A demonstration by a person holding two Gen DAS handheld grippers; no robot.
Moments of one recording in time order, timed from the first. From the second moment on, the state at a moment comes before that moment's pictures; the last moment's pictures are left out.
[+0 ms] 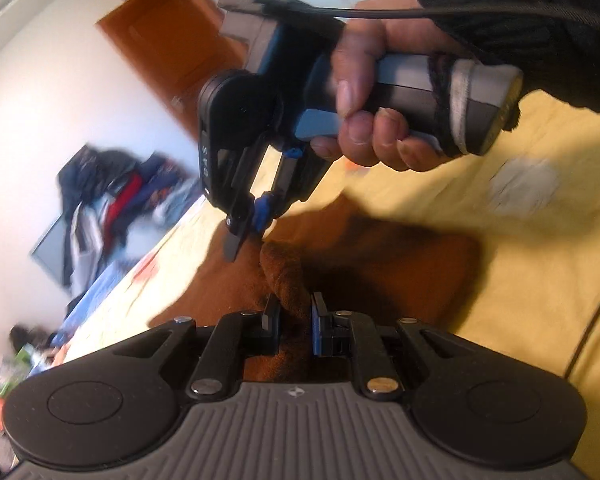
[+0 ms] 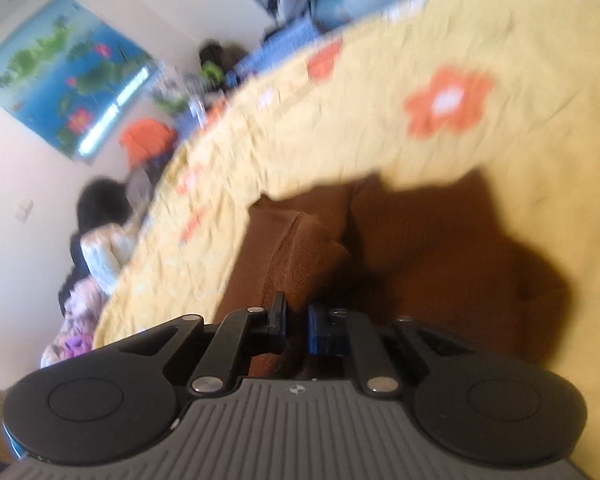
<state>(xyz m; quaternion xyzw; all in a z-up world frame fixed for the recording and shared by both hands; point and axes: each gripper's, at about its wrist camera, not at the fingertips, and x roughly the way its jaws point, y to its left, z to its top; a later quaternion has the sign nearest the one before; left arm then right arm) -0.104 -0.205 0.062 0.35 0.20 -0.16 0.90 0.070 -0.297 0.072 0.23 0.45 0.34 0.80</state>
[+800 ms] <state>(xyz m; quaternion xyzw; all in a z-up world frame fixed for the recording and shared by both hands) -0.124 -0.118 0.036 0.30 0.22 -0.14 0.92 -0.005 -0.356 0.054 0.28 0.45 0.31 0.79</state>
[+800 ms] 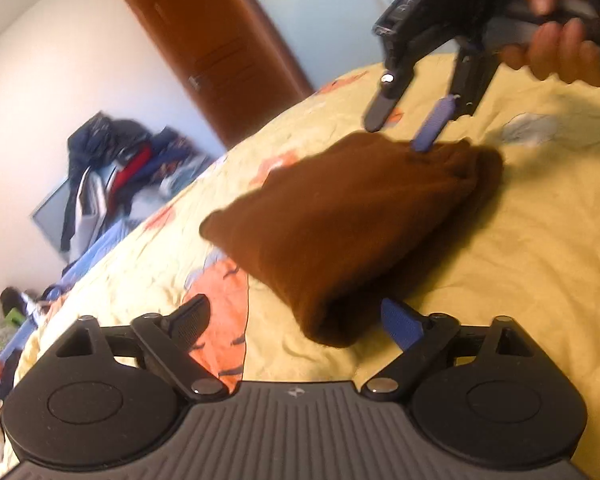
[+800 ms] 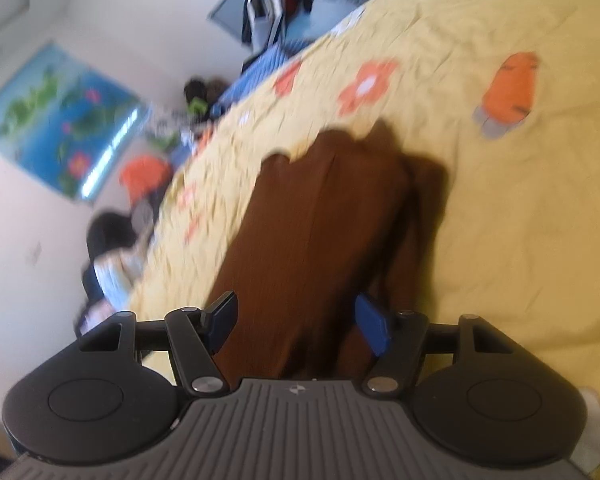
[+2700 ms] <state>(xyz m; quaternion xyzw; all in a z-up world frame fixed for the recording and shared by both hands) 0.034 0.071 0.060 -0.22 0.40 -0.15 0.88 0.084 -0.299 0.039 0.37 0.40 0.27 0.79</state>
